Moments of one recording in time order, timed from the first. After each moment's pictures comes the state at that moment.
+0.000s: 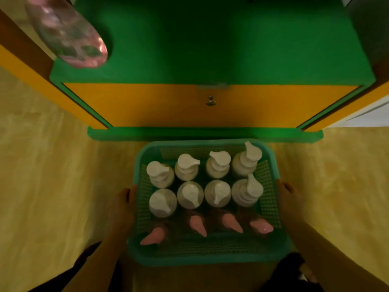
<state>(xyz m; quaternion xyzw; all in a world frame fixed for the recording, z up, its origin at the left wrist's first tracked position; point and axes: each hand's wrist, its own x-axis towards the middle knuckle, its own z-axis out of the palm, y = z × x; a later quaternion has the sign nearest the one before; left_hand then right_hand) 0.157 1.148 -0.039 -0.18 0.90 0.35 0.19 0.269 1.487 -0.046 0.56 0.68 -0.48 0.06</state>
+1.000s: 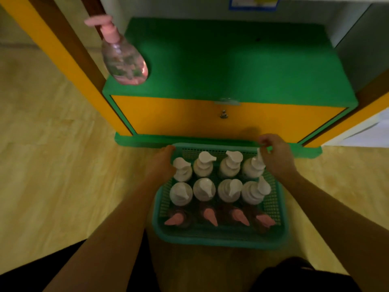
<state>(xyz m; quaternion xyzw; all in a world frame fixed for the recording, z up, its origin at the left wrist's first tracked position) 0.086 1.186 0.005 0.10 0.93 0.26 0.22 0.174 1.470 0.047 0.22 0.92 -0.33 -0.06</state>
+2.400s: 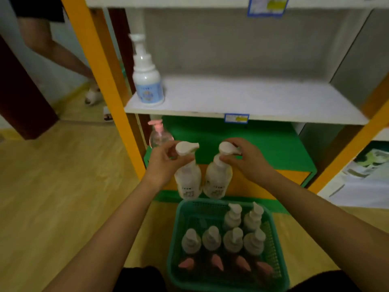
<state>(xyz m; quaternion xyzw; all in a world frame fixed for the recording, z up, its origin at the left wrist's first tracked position) 0.118 1.175 0.266 0.16 0.78 0.60 0.01 0.161 1.379 0.270 0.01 0.91 -0.40 -0.11</state>
